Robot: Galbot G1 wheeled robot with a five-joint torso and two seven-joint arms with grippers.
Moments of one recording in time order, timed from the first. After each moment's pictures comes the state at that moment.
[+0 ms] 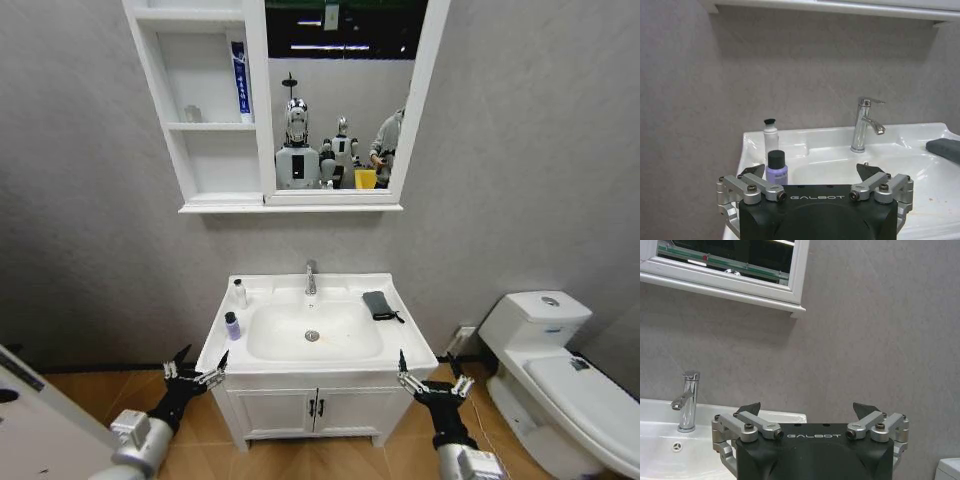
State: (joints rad) left arm 1.77 -1.12 -0.70 -2.22 -0.47 0.17 0.07; right arm -1.96 1.47 0.54 2.31 -0.09 0.16 0.26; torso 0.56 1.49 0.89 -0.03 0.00
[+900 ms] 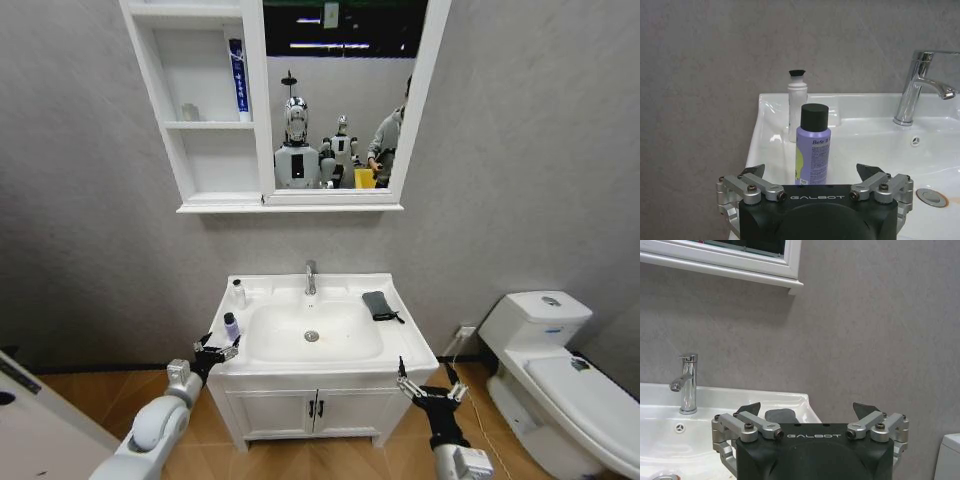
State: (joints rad) left arm 1.35 -1.07 -0.49 -1.76 -0.50 0.17 0.00; right arm -1.92 1.45 0.58 2.24 0.02 0.13 0.22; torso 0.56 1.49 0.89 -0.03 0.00
